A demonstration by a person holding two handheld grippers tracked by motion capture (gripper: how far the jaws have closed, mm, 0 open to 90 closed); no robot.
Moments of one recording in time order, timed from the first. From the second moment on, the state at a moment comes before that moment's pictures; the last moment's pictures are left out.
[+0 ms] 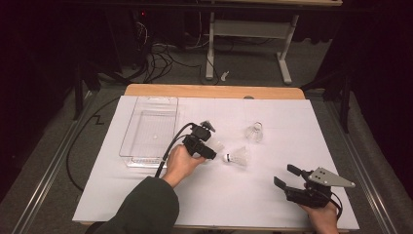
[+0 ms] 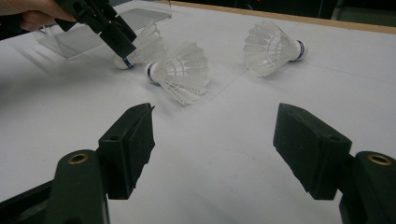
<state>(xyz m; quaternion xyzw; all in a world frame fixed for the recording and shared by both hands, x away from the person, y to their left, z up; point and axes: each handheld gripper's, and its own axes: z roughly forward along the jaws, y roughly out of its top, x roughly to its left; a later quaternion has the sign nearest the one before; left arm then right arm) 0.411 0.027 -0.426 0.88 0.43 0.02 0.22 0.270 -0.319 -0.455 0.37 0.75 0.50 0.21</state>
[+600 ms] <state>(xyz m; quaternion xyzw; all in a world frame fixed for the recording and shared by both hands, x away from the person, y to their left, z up) 0.415 0.023 -0.436 0.88 0.42 0.01 0.21 0.271 -0.320 -0.455 0.37 0.75 0.51 0.21</state>
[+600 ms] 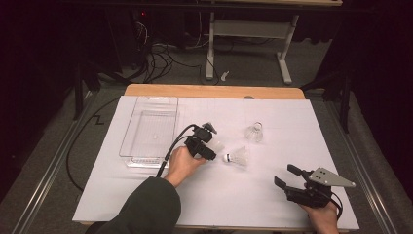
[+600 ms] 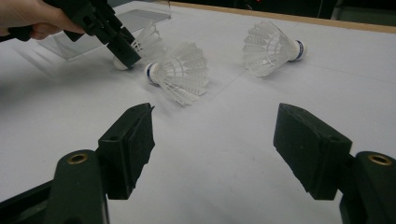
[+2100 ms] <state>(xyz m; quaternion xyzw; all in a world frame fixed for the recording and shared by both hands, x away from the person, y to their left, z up) 0.406 0.026 -0.427 0.88 0.40 0.03 0.25 0.270 -0.320 -0.455 0.37 0.75 0.51 0.21</state>
